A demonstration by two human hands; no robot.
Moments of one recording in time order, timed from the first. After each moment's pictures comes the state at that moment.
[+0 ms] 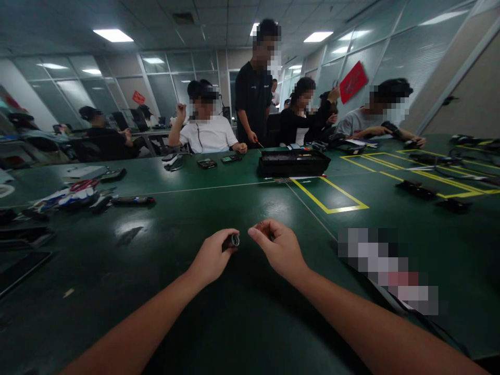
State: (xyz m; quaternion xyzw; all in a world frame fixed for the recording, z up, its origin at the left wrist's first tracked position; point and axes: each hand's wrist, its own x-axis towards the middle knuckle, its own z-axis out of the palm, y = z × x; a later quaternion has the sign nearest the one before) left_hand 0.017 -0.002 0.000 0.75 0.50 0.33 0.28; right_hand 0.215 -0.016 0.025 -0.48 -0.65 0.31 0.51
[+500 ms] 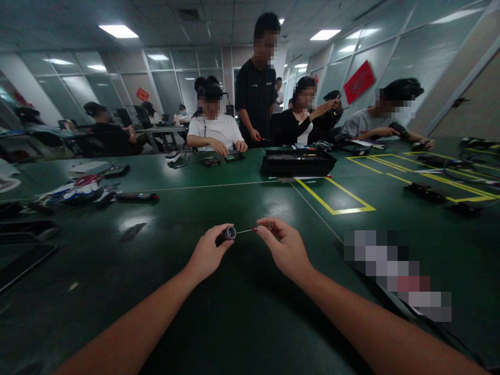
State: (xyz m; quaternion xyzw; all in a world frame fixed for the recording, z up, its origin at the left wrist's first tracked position) left_hand -0.001 0.004 -0.008 0.71 0.53 0.36 0.28; right_hand 0.216 -0.011 0.014 -0.45 -0.63 0.35 0.53
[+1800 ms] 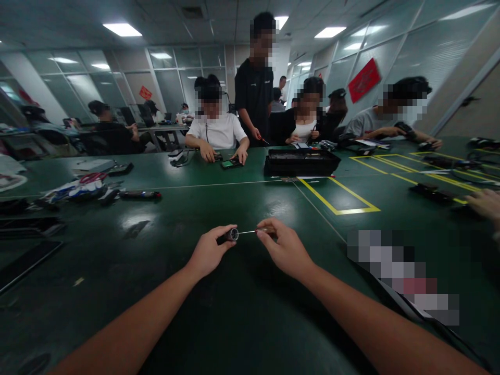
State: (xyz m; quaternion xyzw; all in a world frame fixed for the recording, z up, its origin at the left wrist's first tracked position) left_hand -0.009 0.010 -0.015 0.72 0.52 0.36 0.30; right_hand 0.221 -0.007 0.015 -0.49 -0.71 0.29 0.42
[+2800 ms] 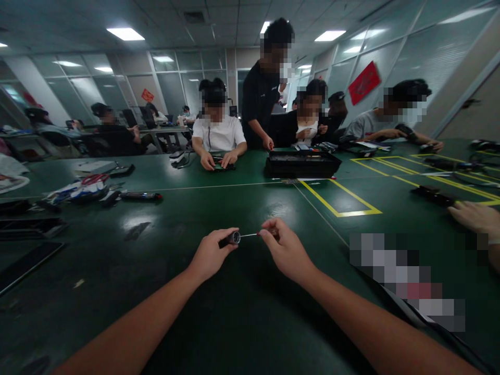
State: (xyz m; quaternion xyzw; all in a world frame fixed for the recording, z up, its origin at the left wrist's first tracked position) left_hand -0.004 0.005 -0.011 0.73 0.52 0.34 0.28; right_hand 0.217 -0.009 0.014 -0.49 -0.68 0.32 0.45
